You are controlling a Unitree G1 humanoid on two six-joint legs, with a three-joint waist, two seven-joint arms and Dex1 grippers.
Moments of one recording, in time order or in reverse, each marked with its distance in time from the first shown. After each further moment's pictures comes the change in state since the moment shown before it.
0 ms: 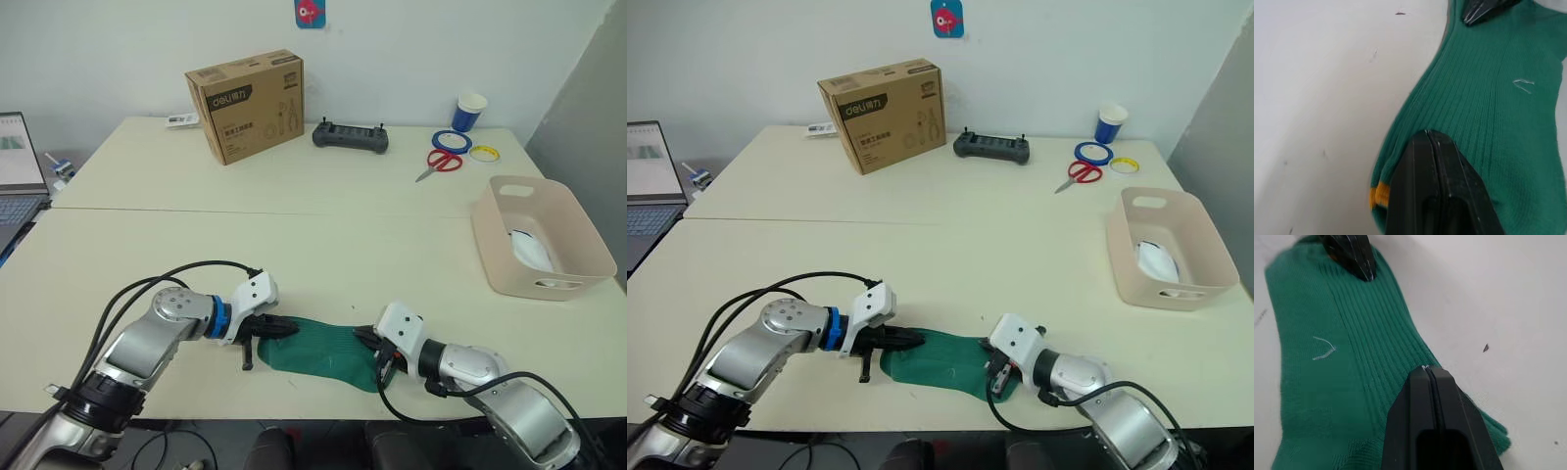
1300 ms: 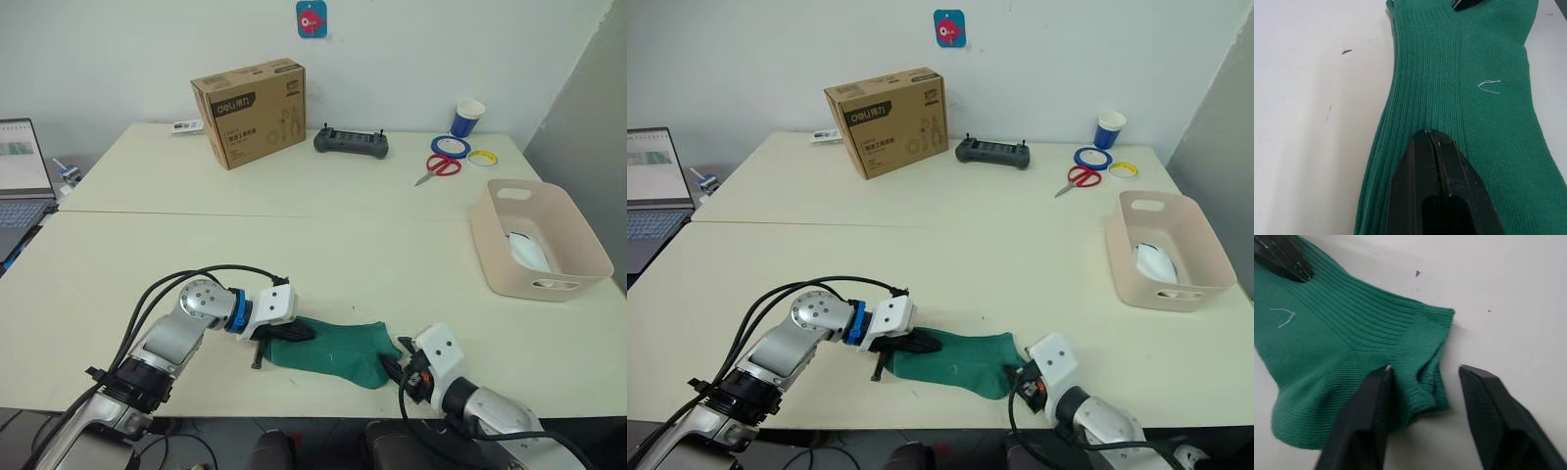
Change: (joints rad) left arm -0.090 -0.093 -0.083 0.173 0.121 -0.308 -0.141; right arm 0.360 0.141 -0.180 -0.162 0.052 0.057 -0.166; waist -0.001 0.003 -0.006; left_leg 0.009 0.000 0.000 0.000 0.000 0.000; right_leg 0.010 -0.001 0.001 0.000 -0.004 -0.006
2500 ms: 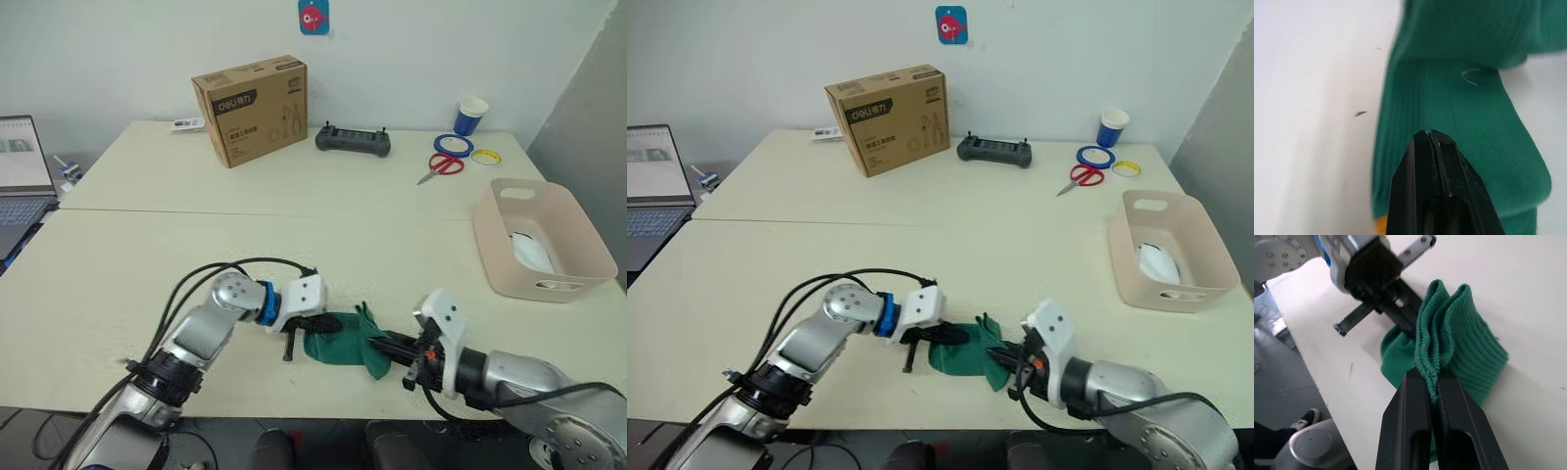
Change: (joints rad) left arm -0.062 -0.095 -0.002 -0.124 0.017 0.191 0.063; right arm -0.332 -0.041 -0.254 -0.170 0.593 0.555 0.028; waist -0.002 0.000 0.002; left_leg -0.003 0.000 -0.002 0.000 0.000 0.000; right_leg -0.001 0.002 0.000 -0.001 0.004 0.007
